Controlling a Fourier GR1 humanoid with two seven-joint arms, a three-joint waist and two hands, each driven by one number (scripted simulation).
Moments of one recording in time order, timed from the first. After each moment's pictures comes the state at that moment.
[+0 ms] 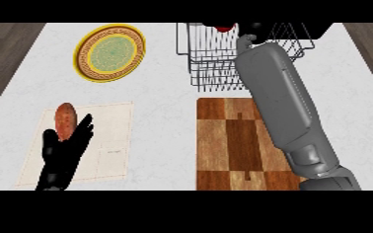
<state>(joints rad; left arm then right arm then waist) 0.11 0.24 -0.05 -1.48 0.10 0.04 0.25 -1.05 -0.03 -0.05 -0.96 0.64 -0.49 0.60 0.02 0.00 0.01</state>
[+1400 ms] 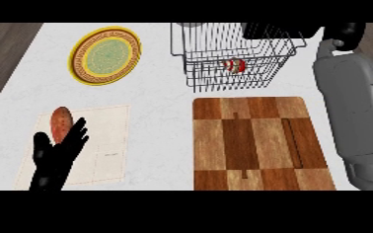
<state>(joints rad) 0.14 0.24 0.00 -1.47 0.09 0.01 0.26 -0.85 -0.28 -0.13 -1.17 0.66 -0.40 0.62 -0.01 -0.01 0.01</state>
